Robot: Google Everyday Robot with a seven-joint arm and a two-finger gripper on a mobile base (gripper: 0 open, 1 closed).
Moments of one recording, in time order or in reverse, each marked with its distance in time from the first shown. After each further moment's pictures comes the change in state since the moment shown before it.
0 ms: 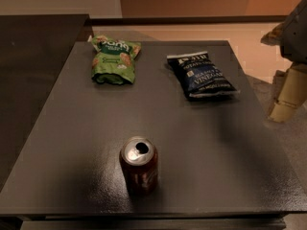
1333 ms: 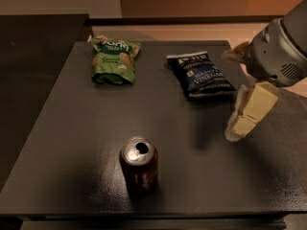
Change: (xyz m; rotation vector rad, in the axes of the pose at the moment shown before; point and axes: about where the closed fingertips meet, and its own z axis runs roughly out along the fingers) arm -0.061 0.030 0.037 -0.120 -0.296 -0.051
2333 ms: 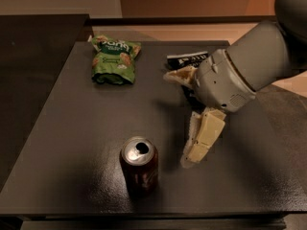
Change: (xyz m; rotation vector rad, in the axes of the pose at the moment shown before) arm -0.073 0.056 0.060 -0.173 -0.255 -0.213
